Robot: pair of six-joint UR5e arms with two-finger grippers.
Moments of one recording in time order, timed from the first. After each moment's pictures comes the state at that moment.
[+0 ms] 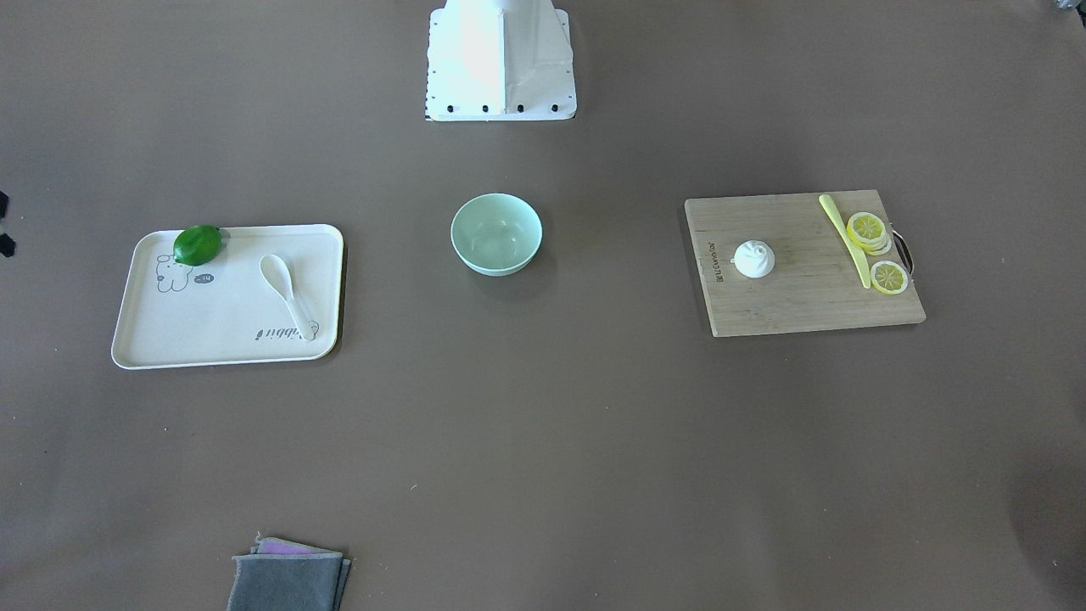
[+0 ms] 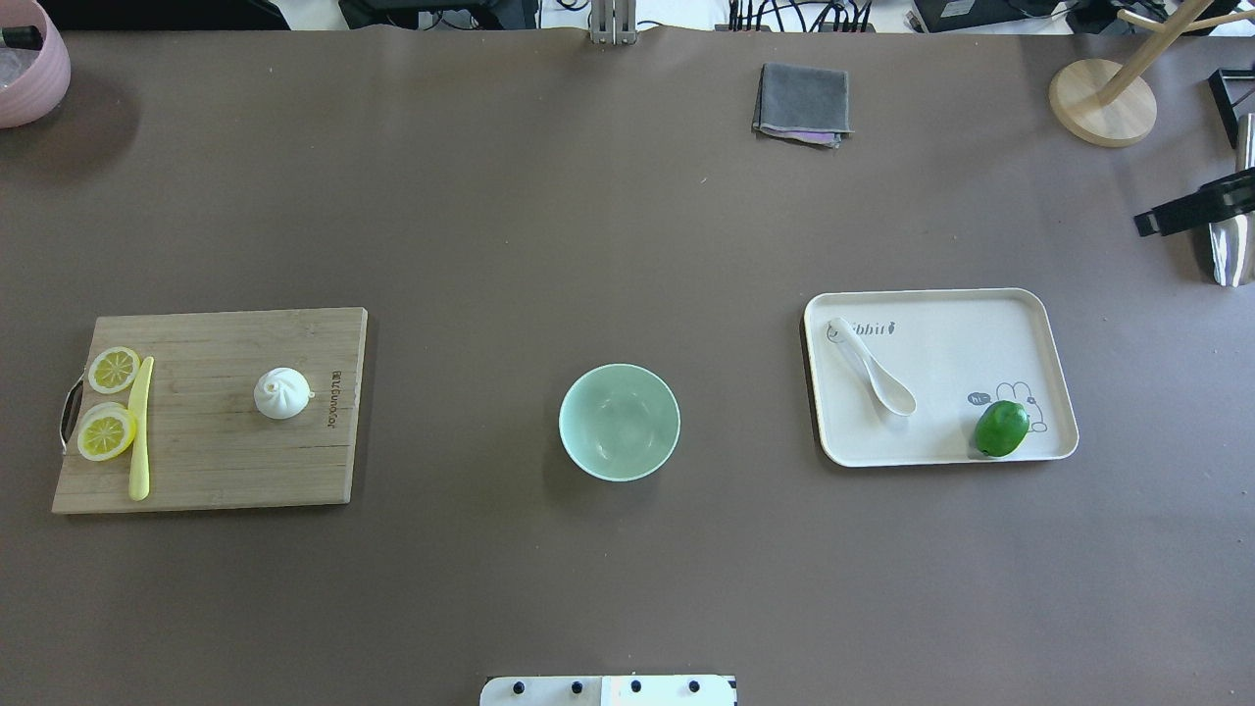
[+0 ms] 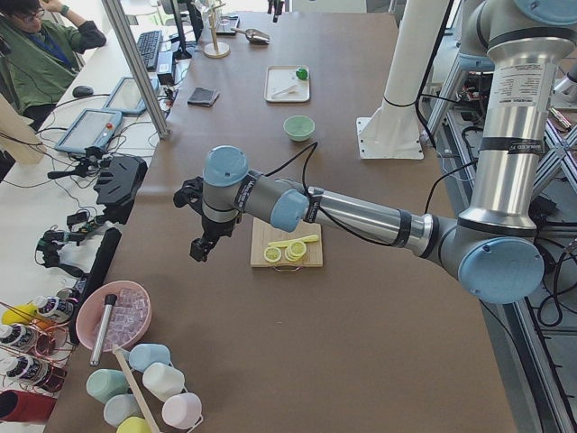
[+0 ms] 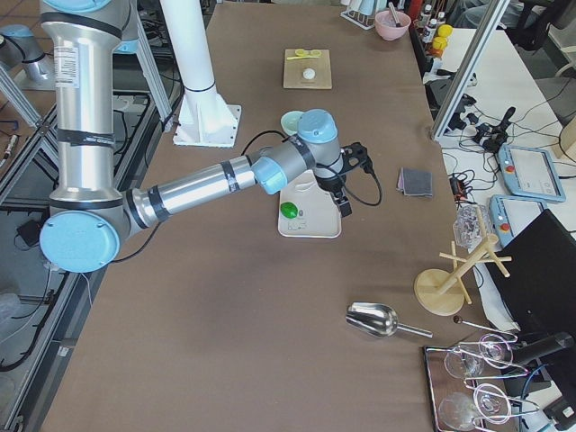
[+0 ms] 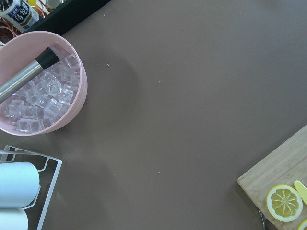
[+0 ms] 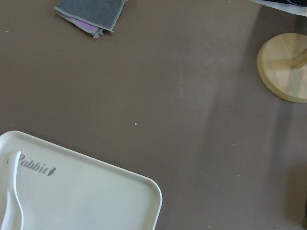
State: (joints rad) left arm -1.51 -1.65 -1.73 -1.76 -2.32 0.21; right arm 1.14 -1.52 1.95 -1.28 2.14 0.43
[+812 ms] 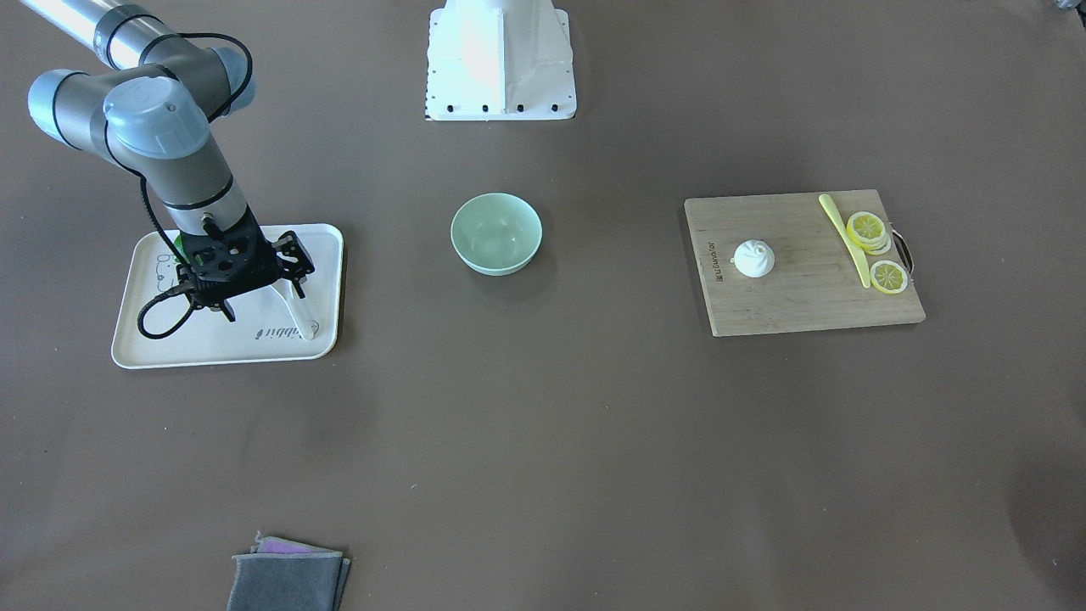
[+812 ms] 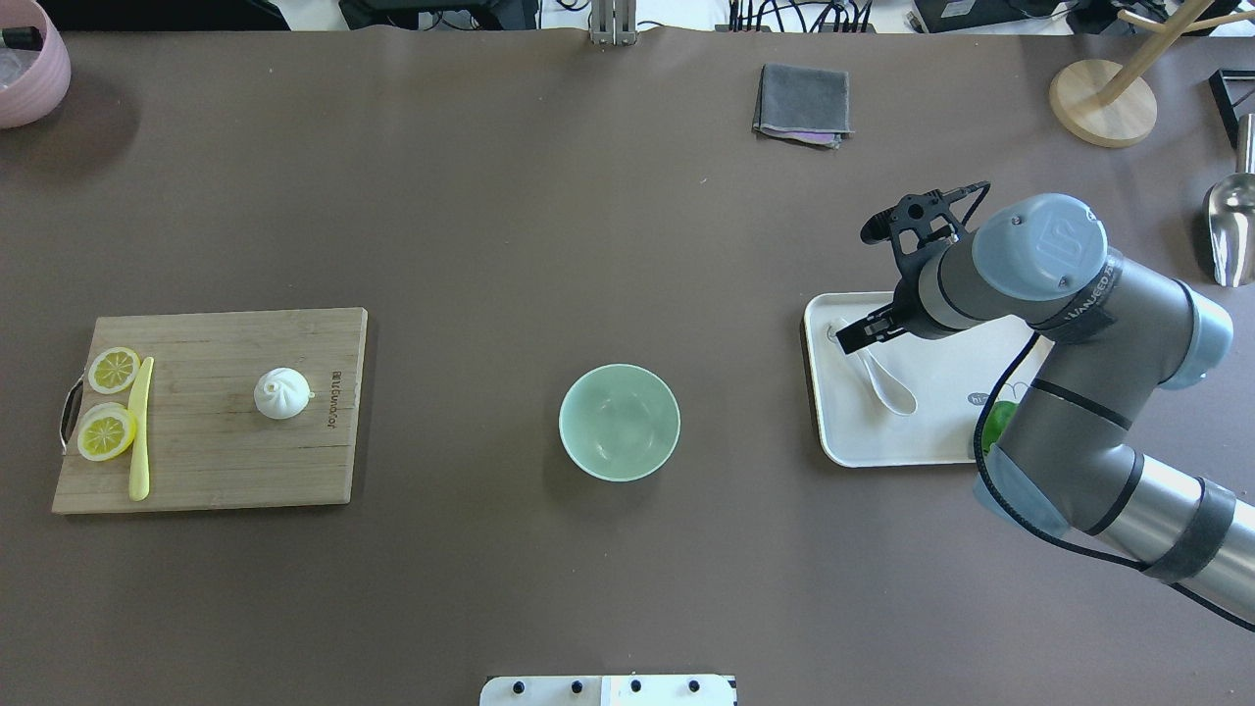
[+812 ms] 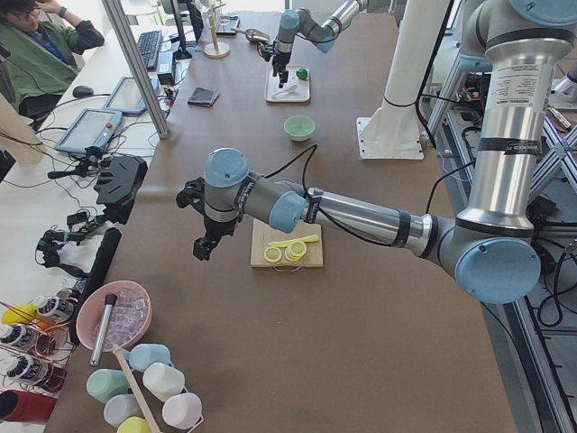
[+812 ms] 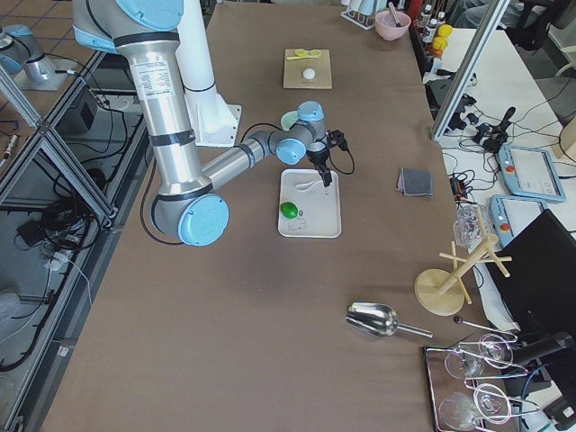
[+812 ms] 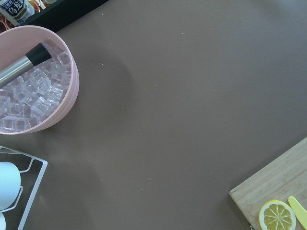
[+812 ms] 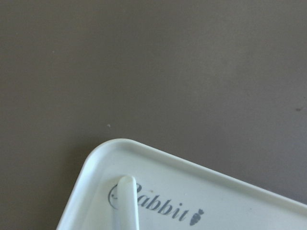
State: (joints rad) left arm -1.49 -1.65 -1.72 -1.78 -2.32 0.20; right arm 0.68 -1.31 1.76 -1.27 1.85 0.68
